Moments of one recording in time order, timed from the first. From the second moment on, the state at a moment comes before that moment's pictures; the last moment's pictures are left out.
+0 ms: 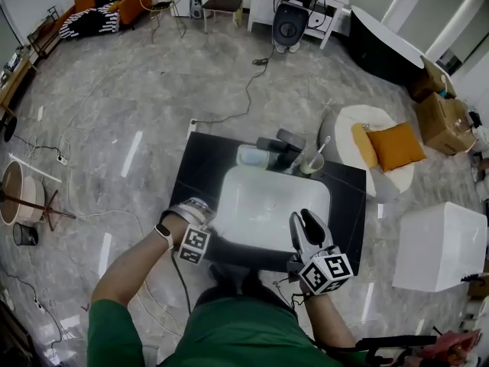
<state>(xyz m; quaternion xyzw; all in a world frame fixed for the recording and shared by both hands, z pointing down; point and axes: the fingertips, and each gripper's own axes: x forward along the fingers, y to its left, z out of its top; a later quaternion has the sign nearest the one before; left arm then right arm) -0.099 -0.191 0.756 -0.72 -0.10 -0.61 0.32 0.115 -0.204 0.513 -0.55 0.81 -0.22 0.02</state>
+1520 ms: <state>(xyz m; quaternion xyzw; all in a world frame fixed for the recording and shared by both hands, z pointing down) -0.134 -0.355 0.654 -0.89 0.36 -0.28 -0.06 0.083 -0.227 0.523 -0.52 0.82 -0.24 0.00</state>
